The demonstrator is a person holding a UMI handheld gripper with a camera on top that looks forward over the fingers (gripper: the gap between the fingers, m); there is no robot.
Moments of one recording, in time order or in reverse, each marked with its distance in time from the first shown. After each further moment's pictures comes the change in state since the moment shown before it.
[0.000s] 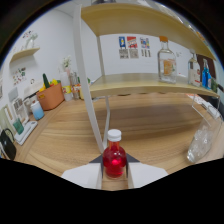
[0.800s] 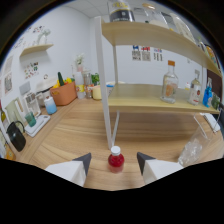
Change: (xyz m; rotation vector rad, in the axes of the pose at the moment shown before) arm -0.014 -0.018 -0.056 -0.026 -0.090 -0.102
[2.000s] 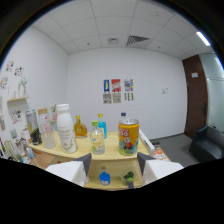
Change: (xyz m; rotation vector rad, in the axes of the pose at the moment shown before) arm 0.328 -0.261 -0.194 0.379 0.162 0.041
